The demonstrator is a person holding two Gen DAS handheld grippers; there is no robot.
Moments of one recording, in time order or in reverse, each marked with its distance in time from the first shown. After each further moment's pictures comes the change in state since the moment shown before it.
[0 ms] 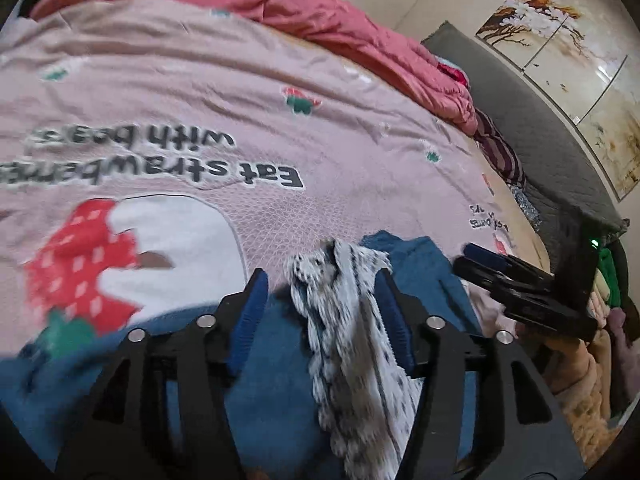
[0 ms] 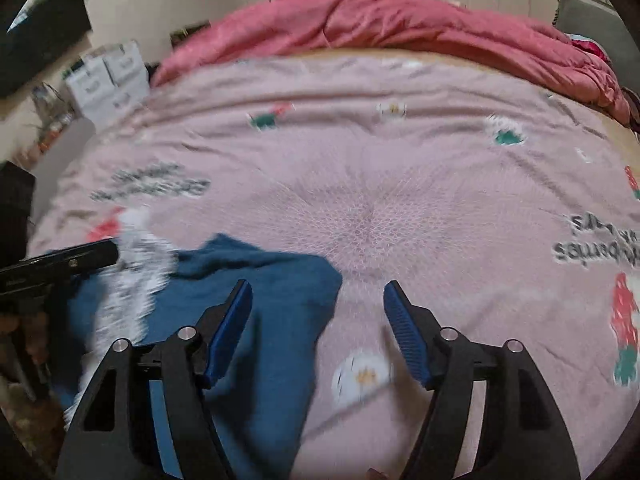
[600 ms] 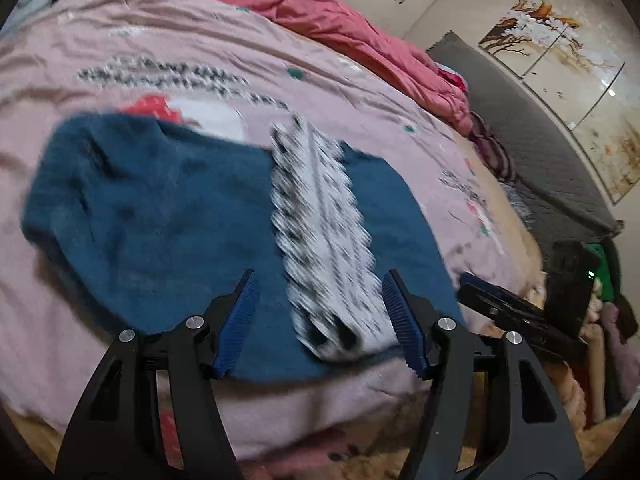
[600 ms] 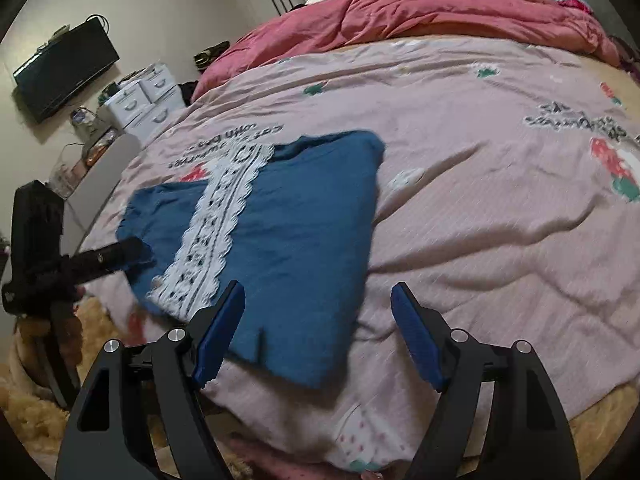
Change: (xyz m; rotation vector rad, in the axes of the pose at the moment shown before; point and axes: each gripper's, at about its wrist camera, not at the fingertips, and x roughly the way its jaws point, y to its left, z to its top) left arm -0.069 -0.039 -0.110 -0.066 -0.006 0.000; right arm -0.082 0.026 -0.117 0.099 0.001 0.155
